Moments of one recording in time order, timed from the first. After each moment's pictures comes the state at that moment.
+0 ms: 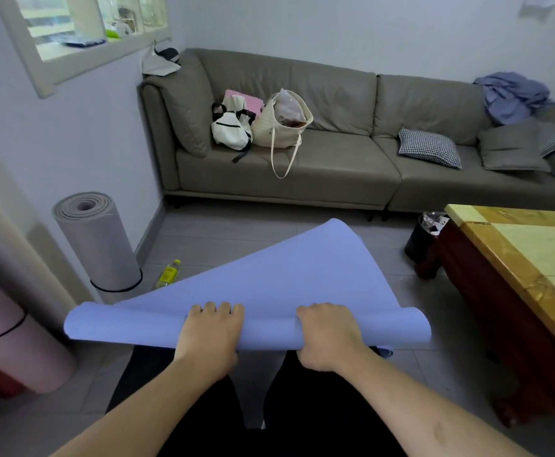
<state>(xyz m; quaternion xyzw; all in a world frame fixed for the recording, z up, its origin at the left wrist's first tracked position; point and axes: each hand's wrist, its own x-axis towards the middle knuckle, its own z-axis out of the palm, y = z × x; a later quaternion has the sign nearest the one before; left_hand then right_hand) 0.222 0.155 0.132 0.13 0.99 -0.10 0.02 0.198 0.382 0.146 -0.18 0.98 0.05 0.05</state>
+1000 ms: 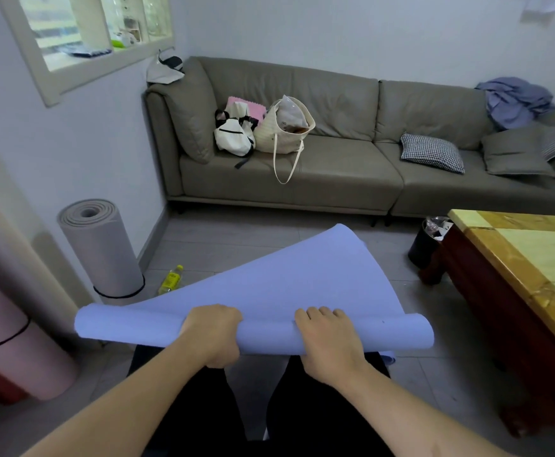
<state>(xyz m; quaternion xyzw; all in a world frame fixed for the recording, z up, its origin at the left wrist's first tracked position) 0.192 0.147 0.150 0.09 0.98 -0.03 0.15 0.200 0.381 0.129 -0.22 0.97 0.10 0.00</state>
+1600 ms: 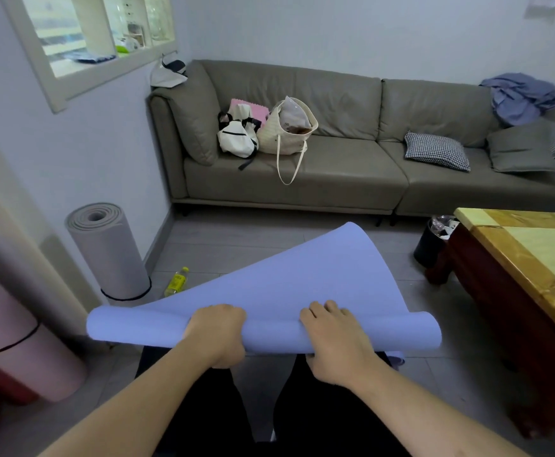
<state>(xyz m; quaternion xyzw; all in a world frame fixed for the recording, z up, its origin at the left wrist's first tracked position) 0.190 0.143 0.147 0.10 0.99 -0.01 0.13 0.200 0.385 0.138 -0.24 0.97 0.05 0.00</state>
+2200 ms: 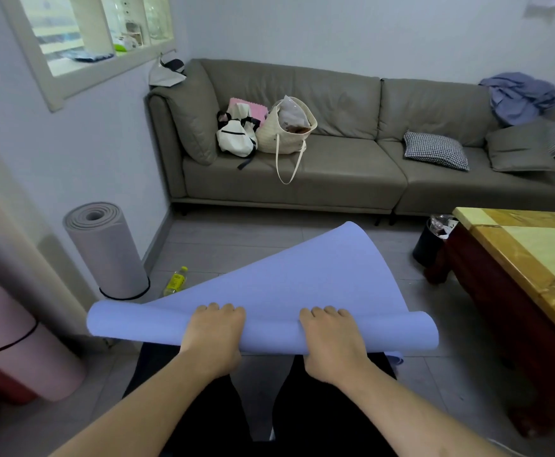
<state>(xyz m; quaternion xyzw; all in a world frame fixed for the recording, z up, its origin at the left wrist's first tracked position) 0.205 0.152 0.143 0.12 0.99 -0.09 0.03 0.200 0.378 0.136 -0.19 0.98 0.05 -0.01</state>
